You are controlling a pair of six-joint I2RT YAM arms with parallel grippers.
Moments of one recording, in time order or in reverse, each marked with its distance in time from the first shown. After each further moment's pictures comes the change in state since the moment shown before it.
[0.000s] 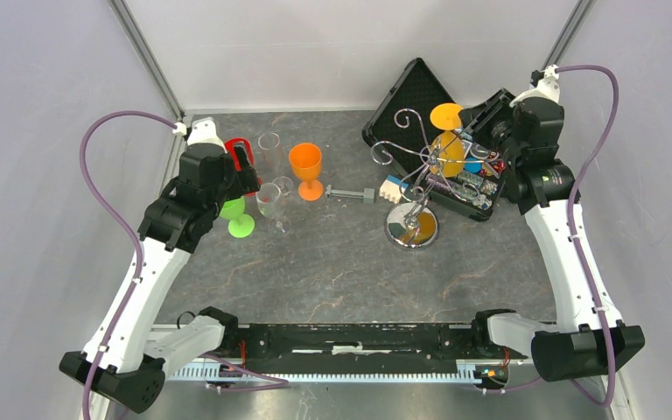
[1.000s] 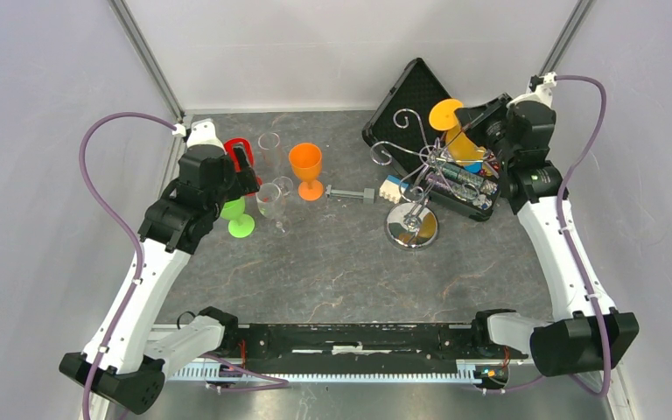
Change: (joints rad) left arm 0.000 -0.007 -0.013 0.004 -0.018 0.001; right arm -0.003 0.032 -0.082 0.161 -0.052 0.149
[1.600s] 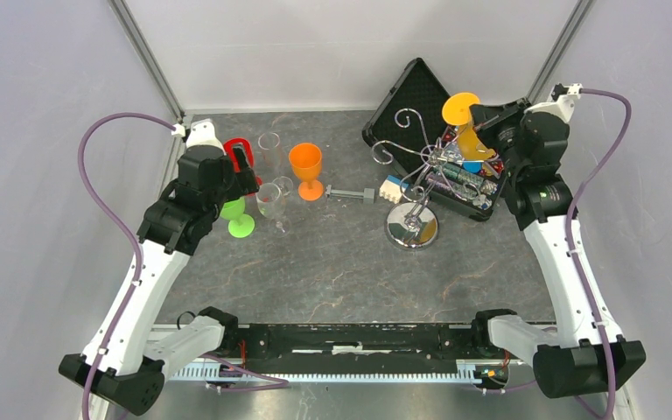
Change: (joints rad) left arm 0.000 -0.006 0.000 0.000 0.000 0.006; right arm 0.000 -0.111 -0.055 0.048 0.124 0.069
